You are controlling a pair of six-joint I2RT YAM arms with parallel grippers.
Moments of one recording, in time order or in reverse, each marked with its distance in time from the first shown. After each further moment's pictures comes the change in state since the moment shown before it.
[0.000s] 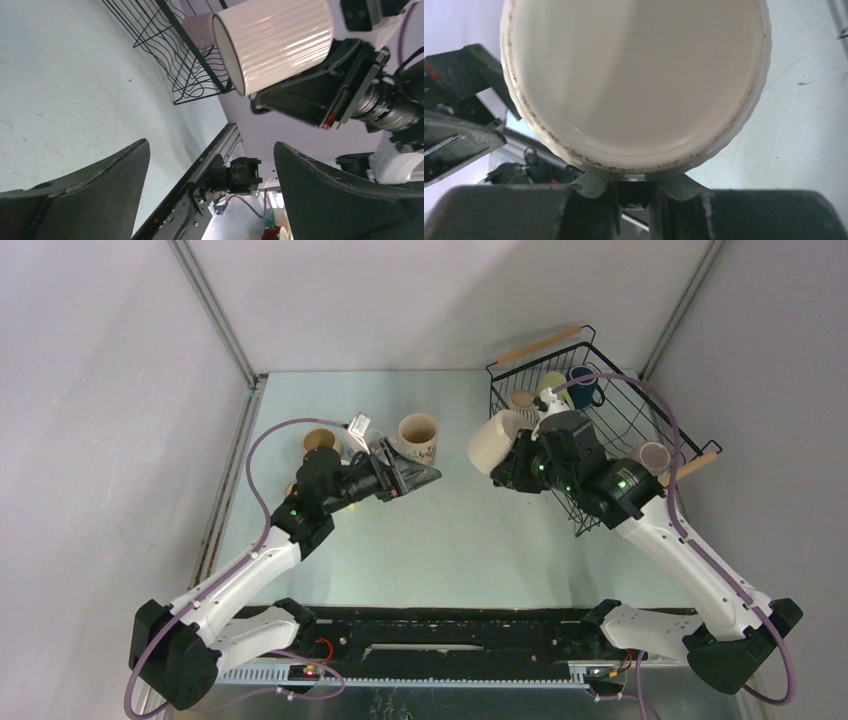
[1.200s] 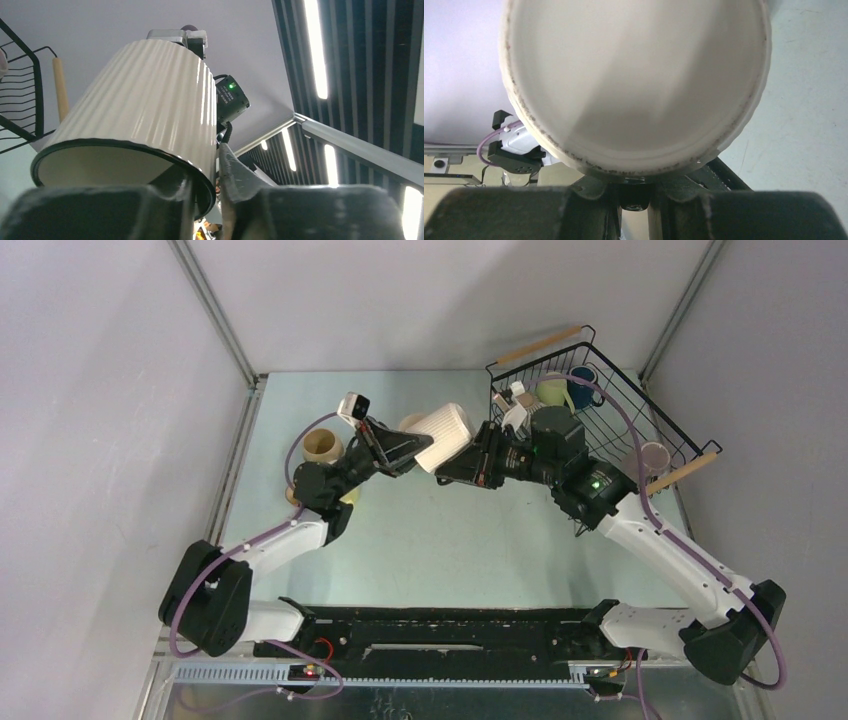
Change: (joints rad) left arm 0.042 0.288 -0.096 1.158 0.125 -0.835; right arm 0.047 0.050 -0.107 0.477 -0.495 0.297
